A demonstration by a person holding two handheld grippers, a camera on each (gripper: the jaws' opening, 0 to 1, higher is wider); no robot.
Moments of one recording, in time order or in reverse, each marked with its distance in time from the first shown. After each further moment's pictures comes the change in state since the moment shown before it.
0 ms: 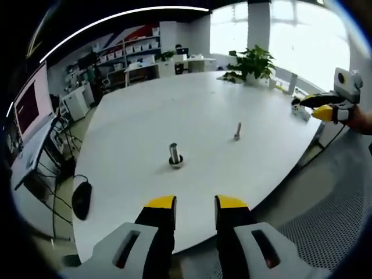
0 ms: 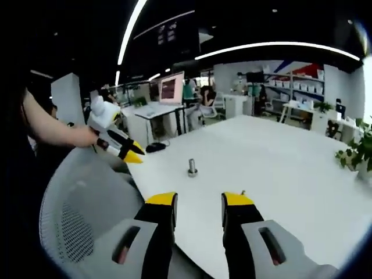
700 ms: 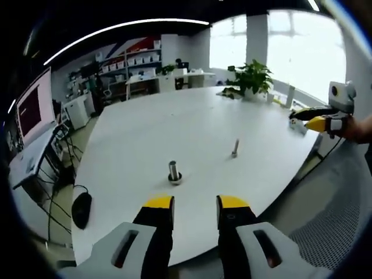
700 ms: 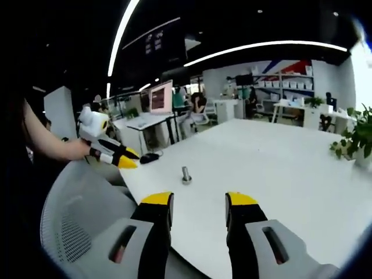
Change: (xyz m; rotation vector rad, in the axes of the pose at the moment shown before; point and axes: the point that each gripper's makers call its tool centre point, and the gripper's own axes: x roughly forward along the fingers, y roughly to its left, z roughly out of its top) left arm -0.010 0.000 0.026 -0.019 -0.140 0.001; right arm -0.005 -0.013 0.009 0.080 -0.083 -0.044
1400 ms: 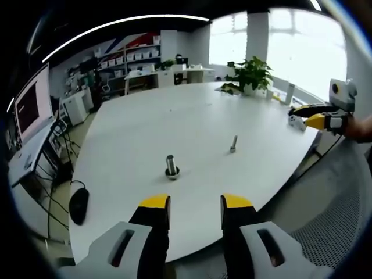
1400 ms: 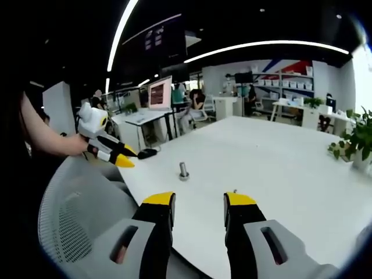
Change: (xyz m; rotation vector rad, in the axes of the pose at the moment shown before) left arm 0.005 -0.003 -0.011 -0.013 0.051 -0.010; right arm -0.001 -0.004 -0.007 -0.013 0.046 -0.017
